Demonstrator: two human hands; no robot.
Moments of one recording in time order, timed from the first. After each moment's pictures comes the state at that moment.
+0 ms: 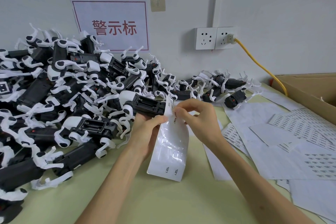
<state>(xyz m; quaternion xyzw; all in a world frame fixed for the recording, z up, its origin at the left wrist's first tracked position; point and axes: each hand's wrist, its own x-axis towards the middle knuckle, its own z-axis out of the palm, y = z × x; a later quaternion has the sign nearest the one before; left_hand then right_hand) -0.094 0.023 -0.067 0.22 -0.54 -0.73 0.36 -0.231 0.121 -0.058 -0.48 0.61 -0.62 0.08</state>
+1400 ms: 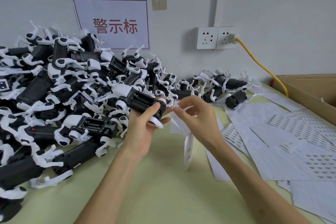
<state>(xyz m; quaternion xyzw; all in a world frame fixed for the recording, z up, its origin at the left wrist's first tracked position) -0.090 0.028 -0.054 0.13 -0.48 -0.75 0.43 -0.225 0.119 -0.058 -0.47 0.64 -0.61 0.05</state>
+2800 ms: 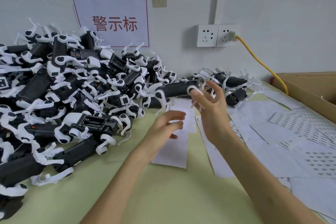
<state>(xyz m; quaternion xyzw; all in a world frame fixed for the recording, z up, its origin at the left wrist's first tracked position) -0.108 0.033 -0.078 0.22 -0.71 -0.62 0.25 -0.238 0.120 -0.046 -0.29 0.47 -0.80 0.22</state>
